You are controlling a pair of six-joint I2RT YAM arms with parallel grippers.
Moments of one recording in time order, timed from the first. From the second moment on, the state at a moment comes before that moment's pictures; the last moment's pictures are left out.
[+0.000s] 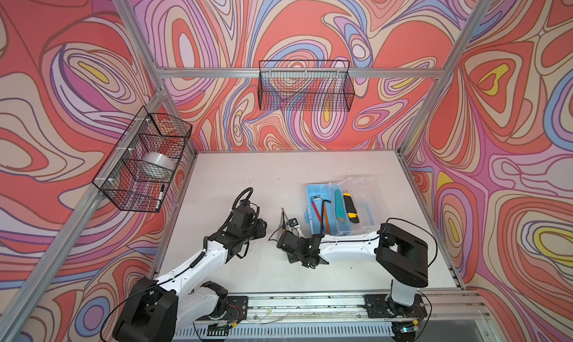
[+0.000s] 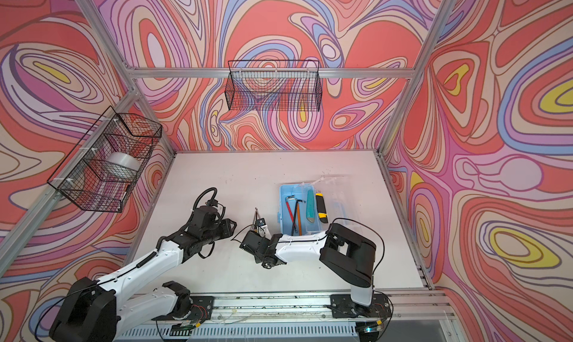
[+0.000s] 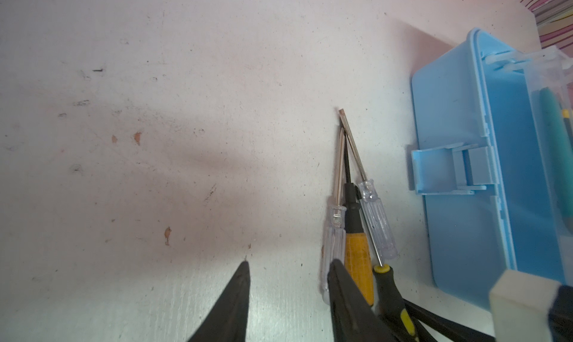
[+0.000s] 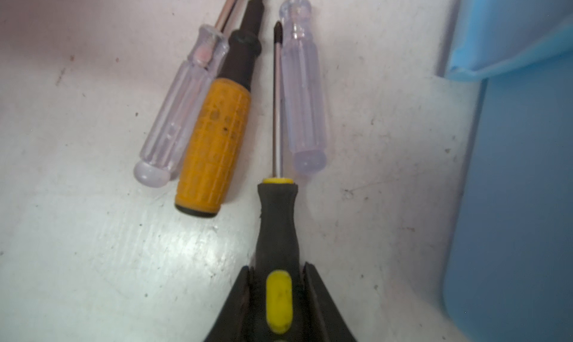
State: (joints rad) left arm -0.43 1.10 0.50 -0.20 0.03 -0.63; right arm 1.16 1.83 1.05 -0.40 0.35 0.81
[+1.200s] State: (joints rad) left arm -0.43 1.10 0.56 -0.20 0.12 -0.62; right arm 0.59 1.03 0.97 -0.89 0.49 0.45
